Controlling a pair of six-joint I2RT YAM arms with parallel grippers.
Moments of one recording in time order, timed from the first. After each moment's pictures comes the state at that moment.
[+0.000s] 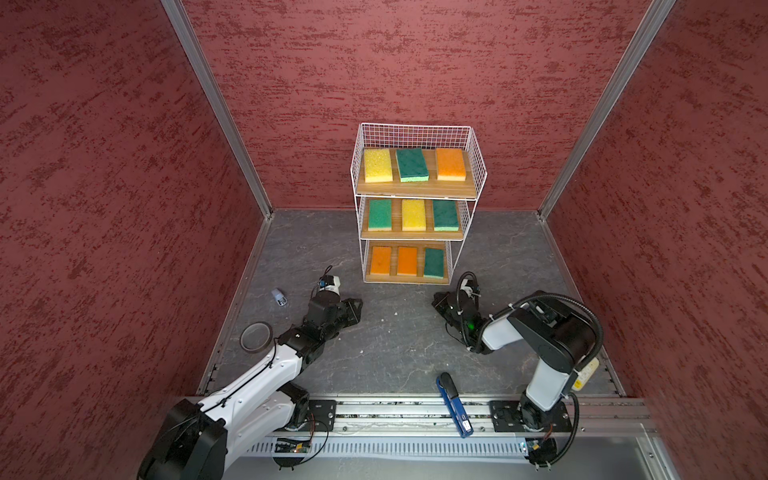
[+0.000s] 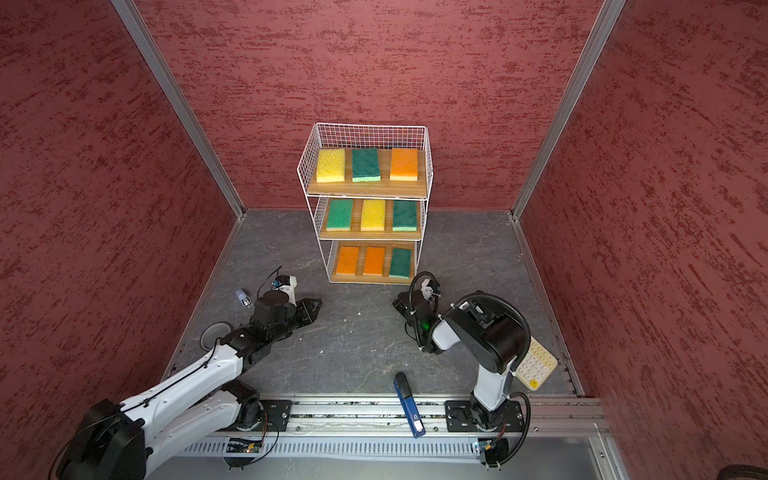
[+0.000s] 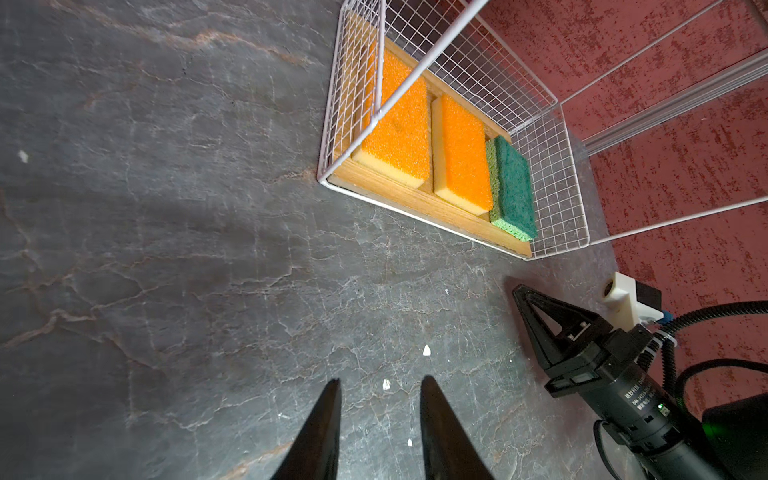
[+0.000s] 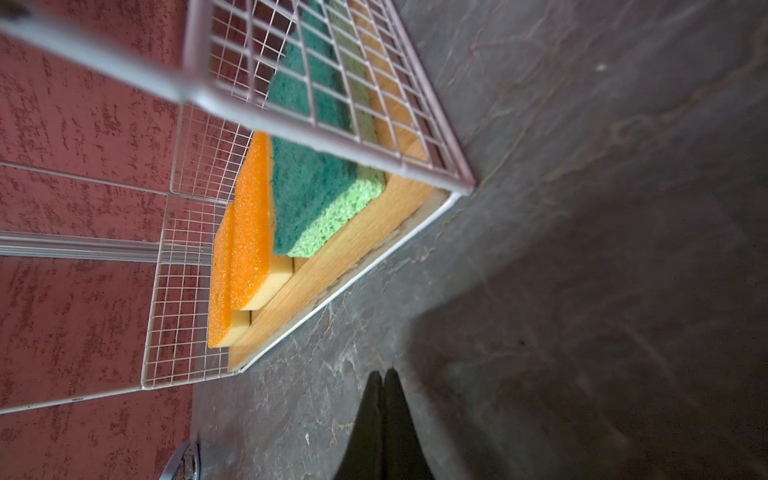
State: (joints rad) left arm -0.47 0.95 0.37 -0.01 0.02 -0.77; right arm 0.63 1.80 0.46 0.84 0.22 1.29
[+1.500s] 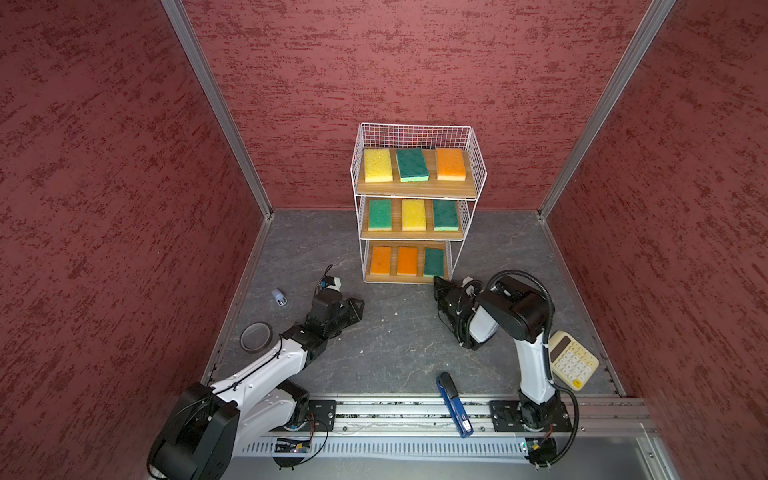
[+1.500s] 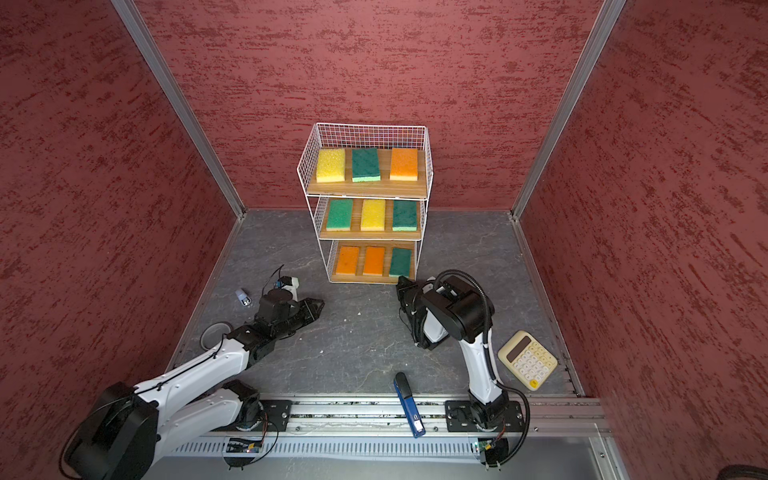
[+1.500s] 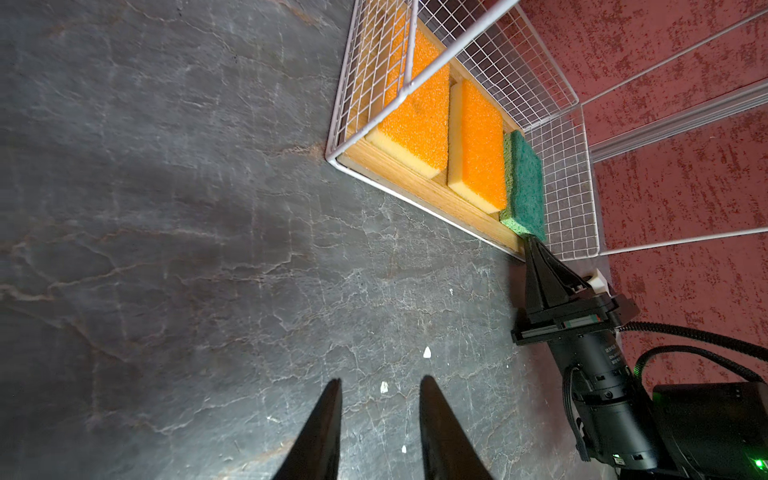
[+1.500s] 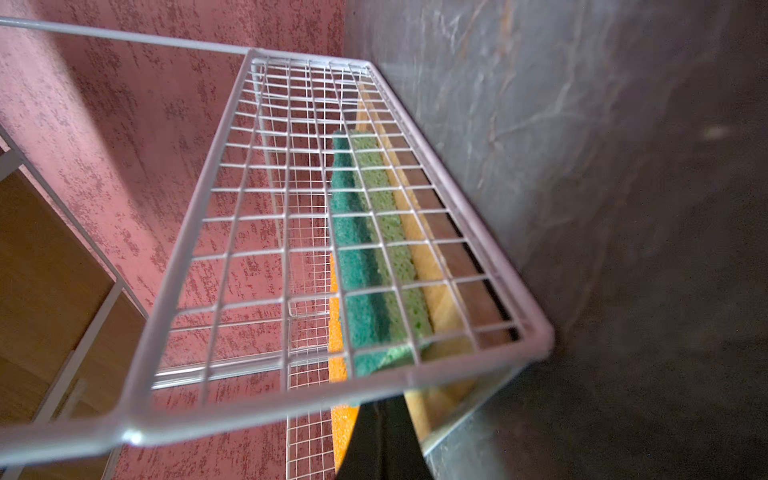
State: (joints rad) left arm -0.45 1.03 0.37 0.04 0.06 -0.85; right arm 0.59 2.11 0.57 1.30 0.34 1.62
